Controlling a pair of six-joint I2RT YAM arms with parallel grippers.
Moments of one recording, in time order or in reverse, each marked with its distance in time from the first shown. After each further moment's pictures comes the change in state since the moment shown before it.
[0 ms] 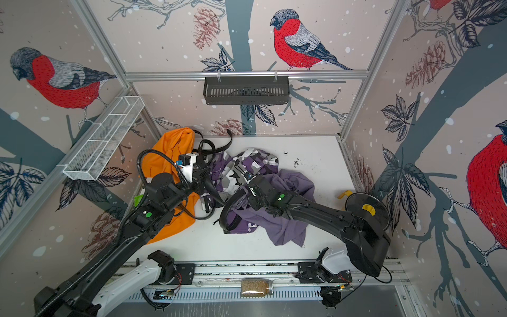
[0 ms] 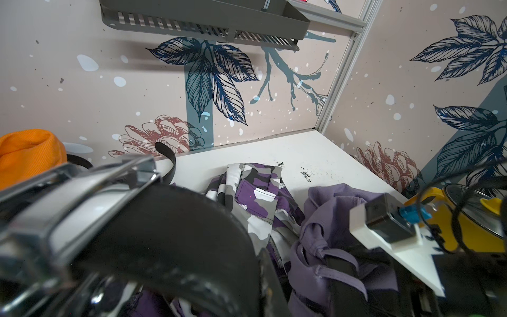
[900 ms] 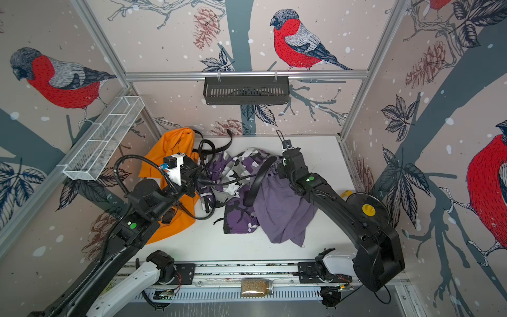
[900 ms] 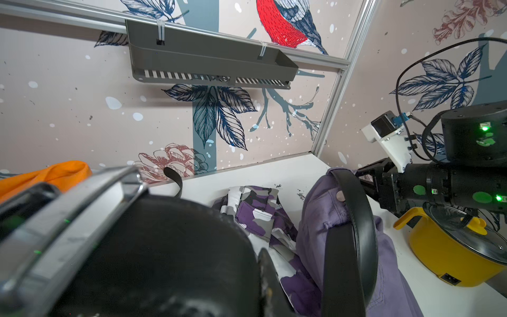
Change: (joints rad) left arm 0.000 -0.159 0.046 -0.091 -0.033 0.006; right arm -0.426 -0.150 0.100 -0.023 0.083 -0.035
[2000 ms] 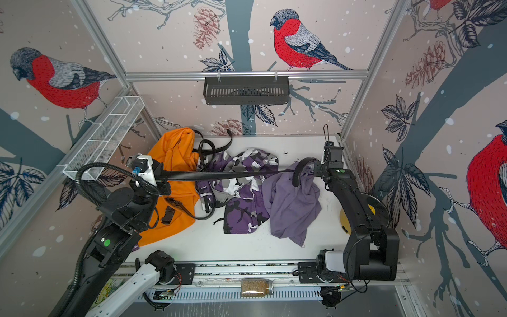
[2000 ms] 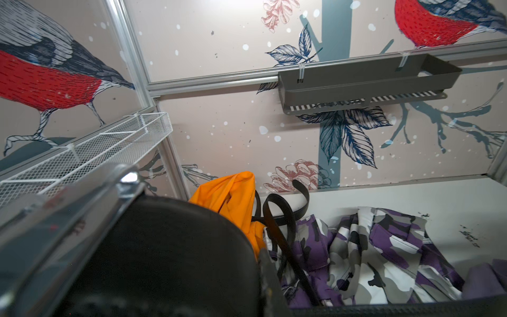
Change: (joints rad) left arm 0.008 -0.130 0.121 -0.215 -0.567 0.246; right arm -0.491 0.064 -0.005 -0.127 -0.179 -0.025
